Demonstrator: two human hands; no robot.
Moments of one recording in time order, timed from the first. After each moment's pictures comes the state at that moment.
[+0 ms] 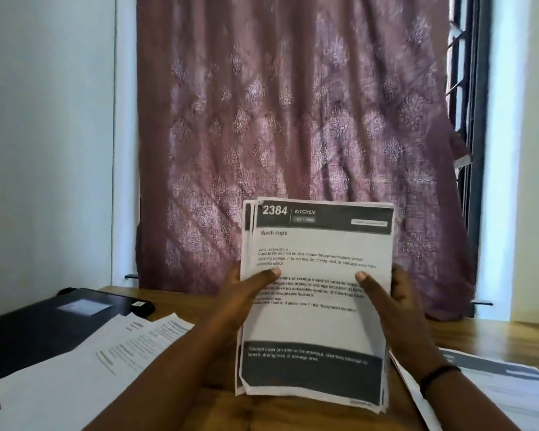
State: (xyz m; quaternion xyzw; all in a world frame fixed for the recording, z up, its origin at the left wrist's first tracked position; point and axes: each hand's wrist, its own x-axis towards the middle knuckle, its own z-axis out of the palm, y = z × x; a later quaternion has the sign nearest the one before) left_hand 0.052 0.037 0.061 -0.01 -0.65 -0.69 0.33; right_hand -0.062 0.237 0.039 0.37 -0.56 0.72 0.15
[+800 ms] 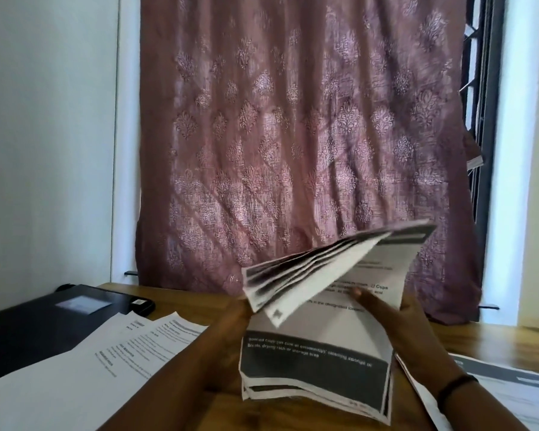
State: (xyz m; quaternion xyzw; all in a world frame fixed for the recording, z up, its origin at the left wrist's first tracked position) left_hand 0.048 0.022 0.027 0.03 -0.57 -0.80 0.17; right_hand -0.059 0.235 0.036 0.39 -0.60 0.70 0.05
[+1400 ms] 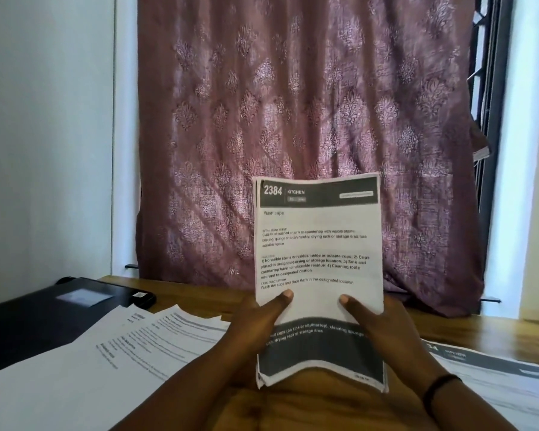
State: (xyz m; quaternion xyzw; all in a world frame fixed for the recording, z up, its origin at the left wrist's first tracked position) left_hand 0.032 0.034 0.014 0.05 -0.65 -0.70 0.29; right_hand -0.064 0.216 0.016 0.34 -0.71 0.61 0.11
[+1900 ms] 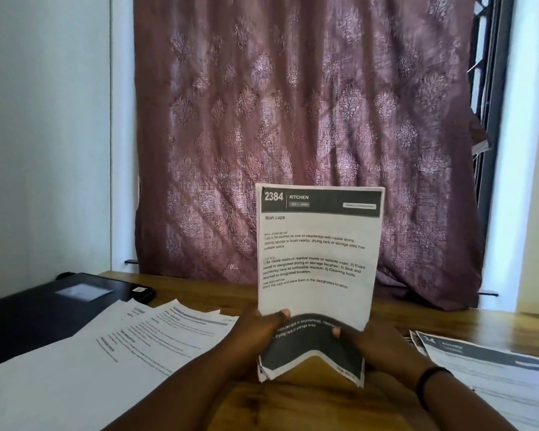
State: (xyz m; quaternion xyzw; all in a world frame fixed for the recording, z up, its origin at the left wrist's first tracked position) left_hand 0.019 0.026 -0.012 0.10 -0.69 -0.68 0.22; right_hand -0.078 0.217 -0.004 0.31 -0.85 0.44 -0.03
